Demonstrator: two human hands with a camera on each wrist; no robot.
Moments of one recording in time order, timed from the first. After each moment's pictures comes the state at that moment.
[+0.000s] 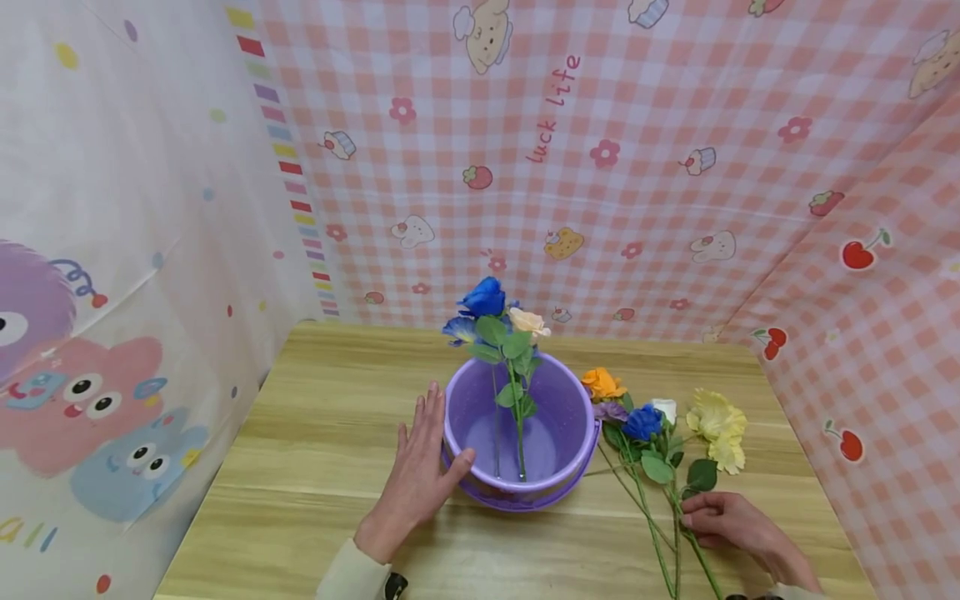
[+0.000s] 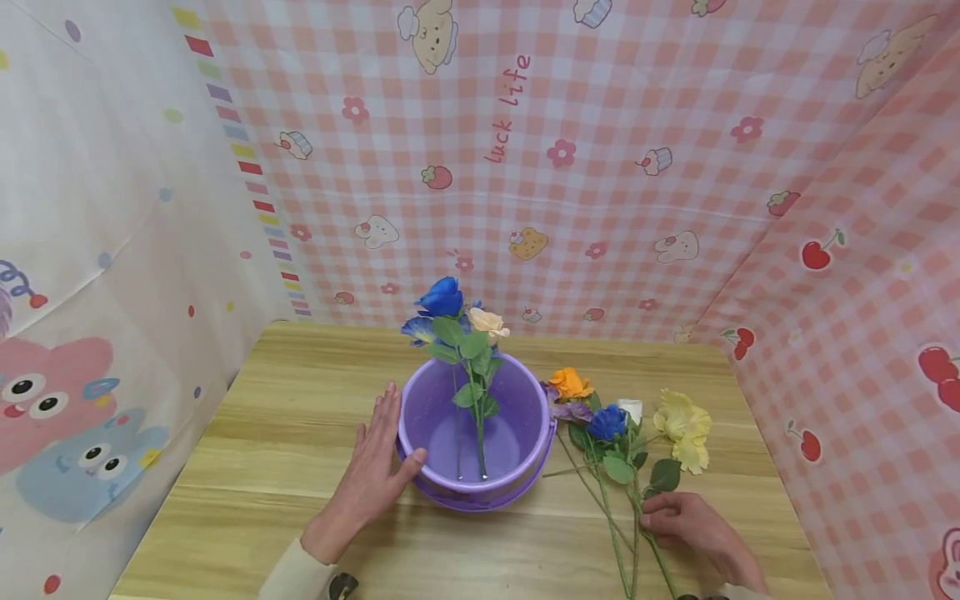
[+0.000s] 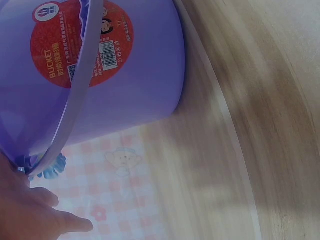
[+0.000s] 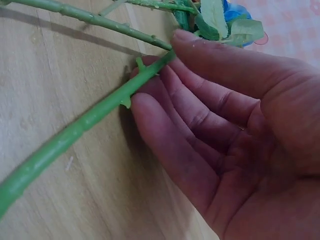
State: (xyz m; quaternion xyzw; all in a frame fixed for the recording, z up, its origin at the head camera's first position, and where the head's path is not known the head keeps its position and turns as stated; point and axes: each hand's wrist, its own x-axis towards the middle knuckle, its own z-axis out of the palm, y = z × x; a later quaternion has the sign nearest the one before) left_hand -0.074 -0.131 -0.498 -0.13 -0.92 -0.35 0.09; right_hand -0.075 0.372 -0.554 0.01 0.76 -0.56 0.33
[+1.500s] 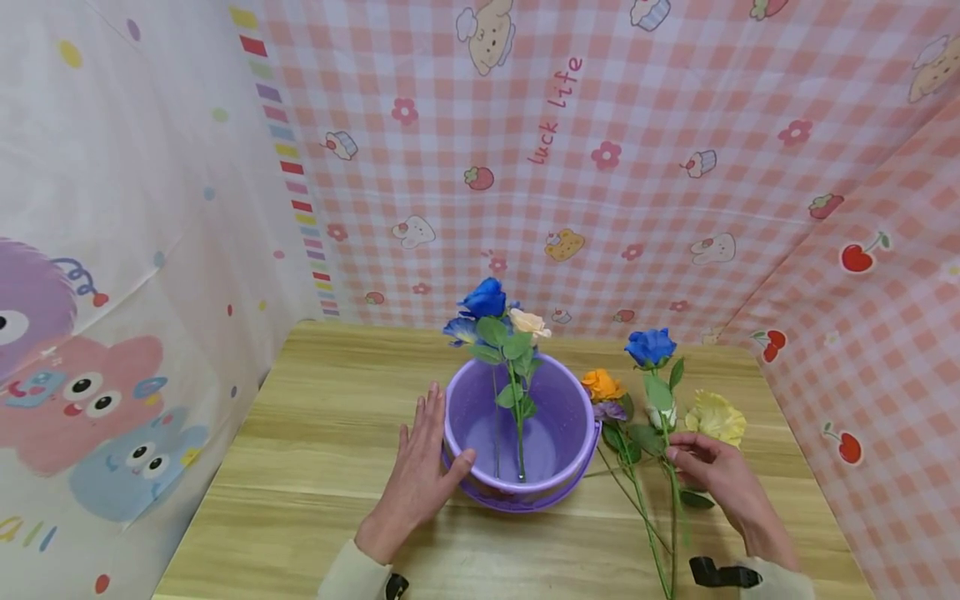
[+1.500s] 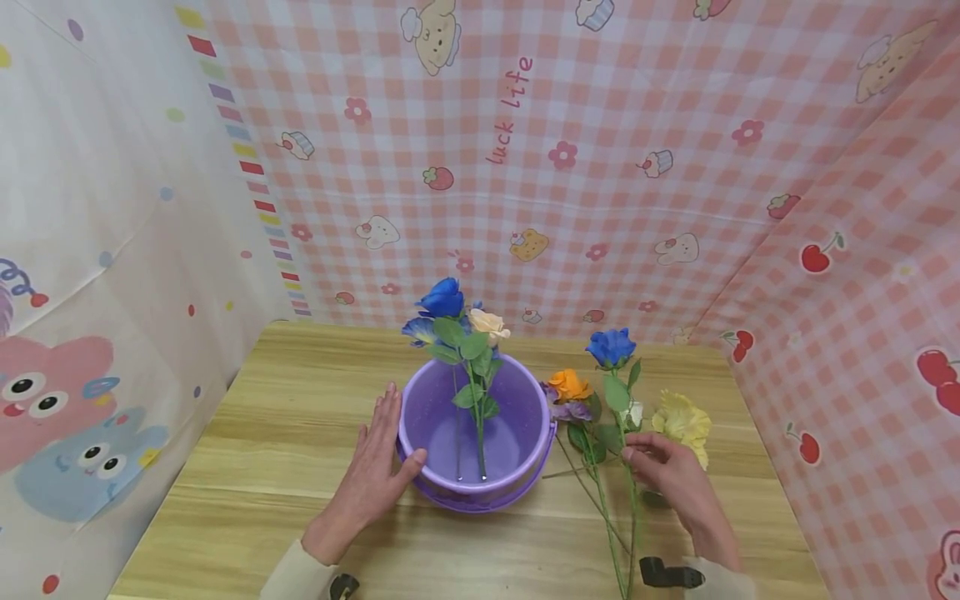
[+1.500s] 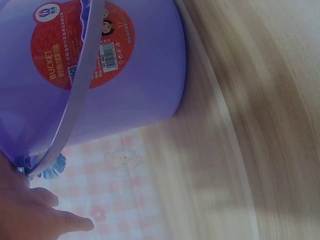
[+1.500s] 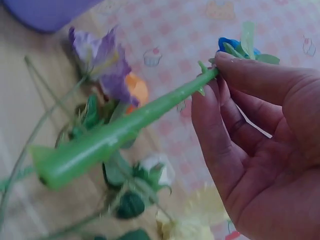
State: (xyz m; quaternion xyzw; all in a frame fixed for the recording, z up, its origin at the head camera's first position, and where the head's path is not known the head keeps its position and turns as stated) left_hand -0.076 -0.131 -0.501 -0.12 -0.92 -0.35 0.10; right_hand -0.096 0.309 -0.486 0.05 0.80 -0.59 0.12
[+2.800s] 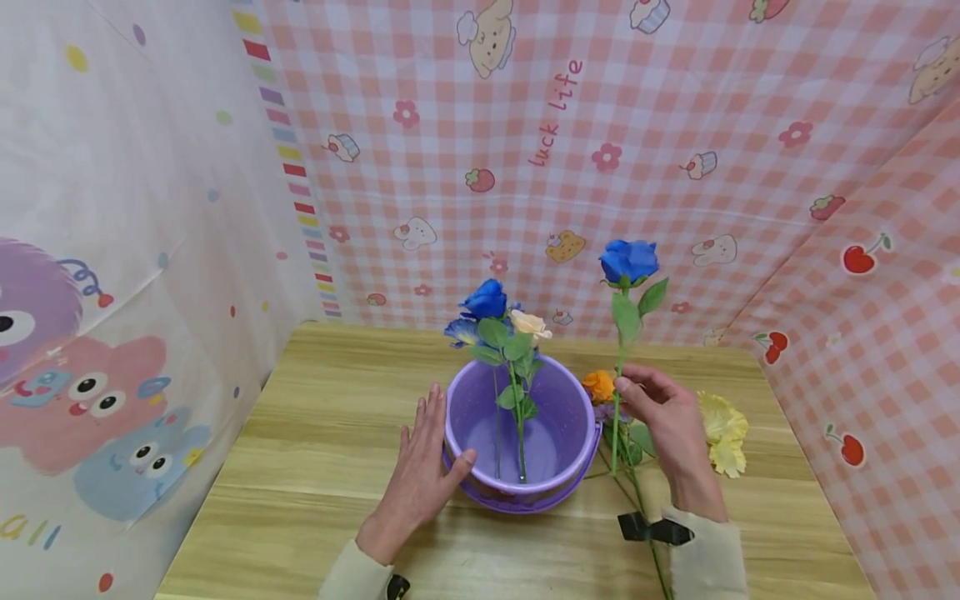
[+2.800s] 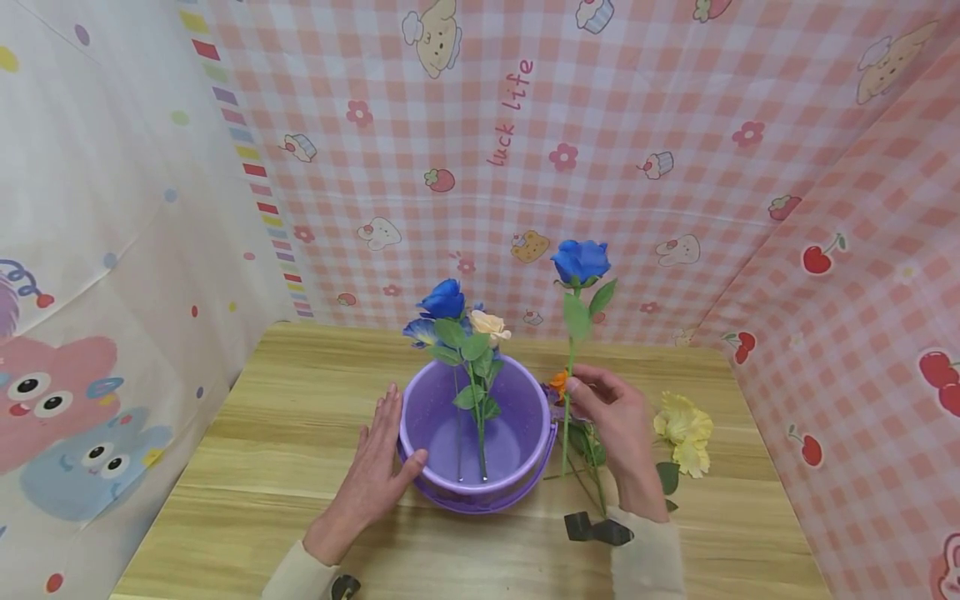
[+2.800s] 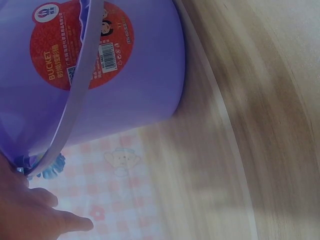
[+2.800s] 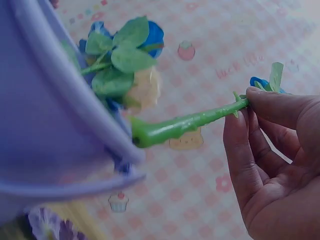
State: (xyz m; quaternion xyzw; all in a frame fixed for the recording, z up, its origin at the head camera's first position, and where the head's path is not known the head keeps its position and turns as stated) left_hand -0.074 -0.130 -0.498 -0.12 -0.92 -0.36 0.09; right_hand -0.124 0.201 -0.414 0.04 0.70 -0.71 -0.05
